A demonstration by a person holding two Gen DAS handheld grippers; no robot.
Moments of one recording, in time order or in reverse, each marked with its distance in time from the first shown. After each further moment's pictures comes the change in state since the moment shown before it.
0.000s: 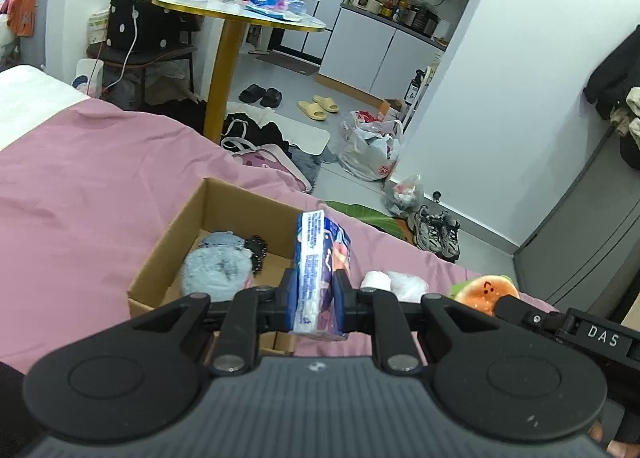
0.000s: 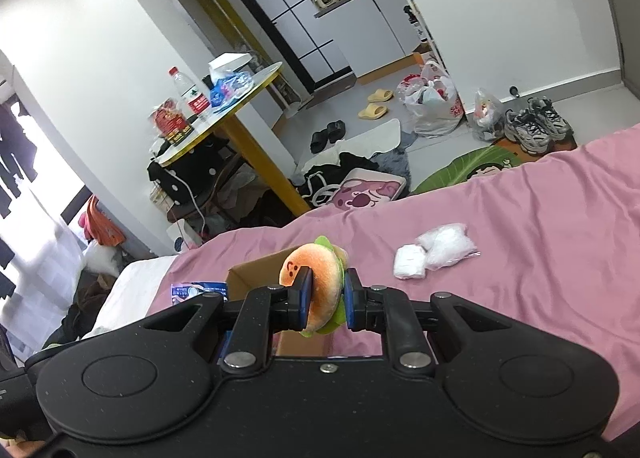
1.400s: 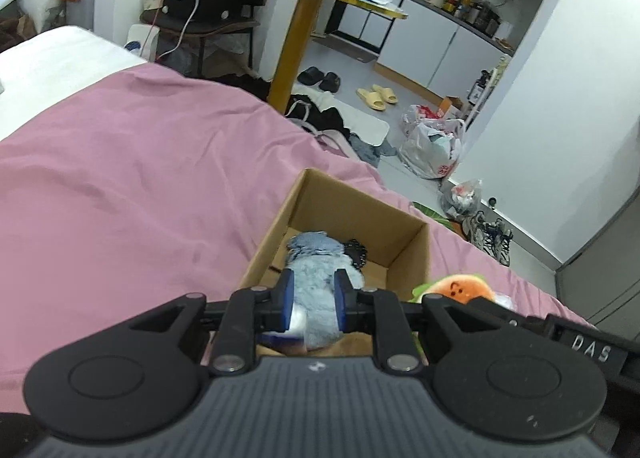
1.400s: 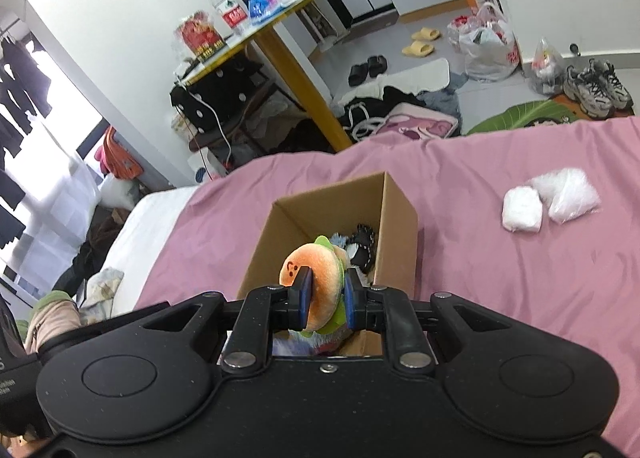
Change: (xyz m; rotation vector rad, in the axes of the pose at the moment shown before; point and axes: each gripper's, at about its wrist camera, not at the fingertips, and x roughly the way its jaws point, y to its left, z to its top) left arm 0.048 0.091 0.012 -0.108 0.048 0.124; right arm 0.102 0.076 -0.033 -0.071 0.205 0.060
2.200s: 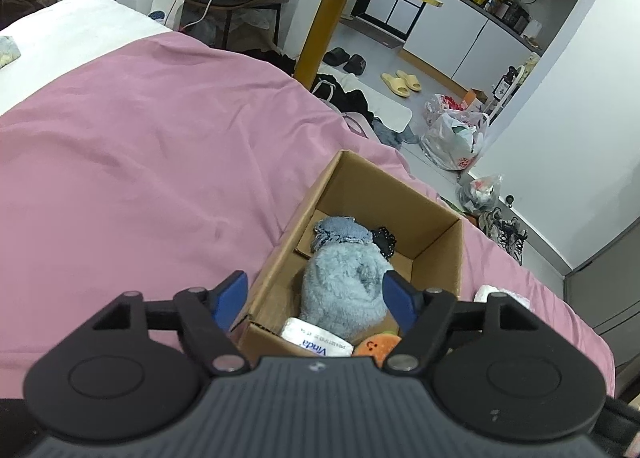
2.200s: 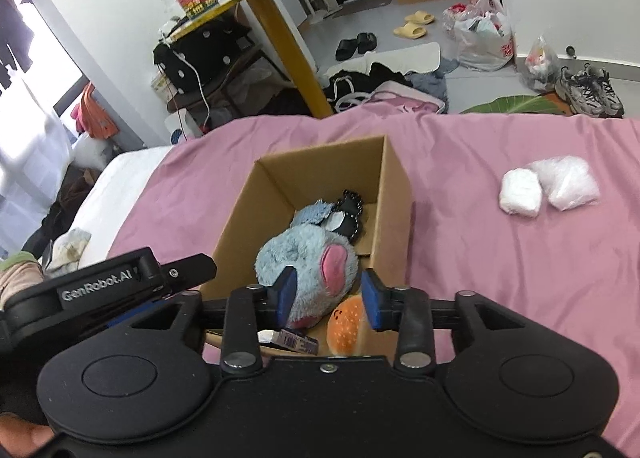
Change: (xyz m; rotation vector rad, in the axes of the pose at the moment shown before) left arm 0.010 0.016 0.003 -0.065 0.061 0.037; right arm 0.014 0.022 -0.011 -0.077 0.072 -0.096
